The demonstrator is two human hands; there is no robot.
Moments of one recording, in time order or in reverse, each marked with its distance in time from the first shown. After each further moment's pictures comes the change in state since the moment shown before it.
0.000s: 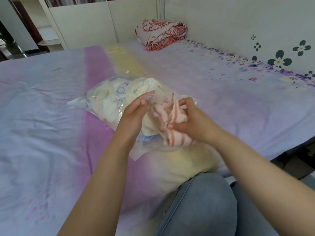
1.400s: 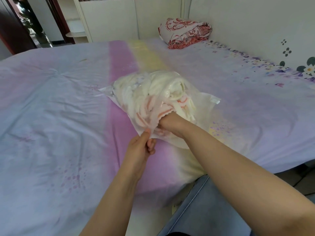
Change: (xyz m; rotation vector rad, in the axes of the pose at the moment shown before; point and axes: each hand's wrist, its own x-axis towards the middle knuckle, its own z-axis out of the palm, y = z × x) left_hand -0.098 -0.039 -0.046 -0.302 0.260 -0.298; right_hand 0.043 -0.067 0.116 0.244 -0.373 0.093
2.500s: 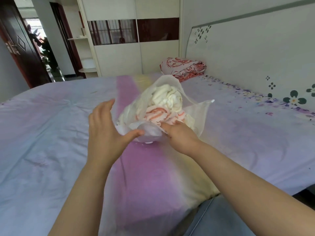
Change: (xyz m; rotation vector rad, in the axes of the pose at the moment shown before) left_hand -0.019 0.143 -0.026 1.155 0.400 0.812; right_hand -0.030 -0.029 -0.029 -0.876 0.377 -0.490
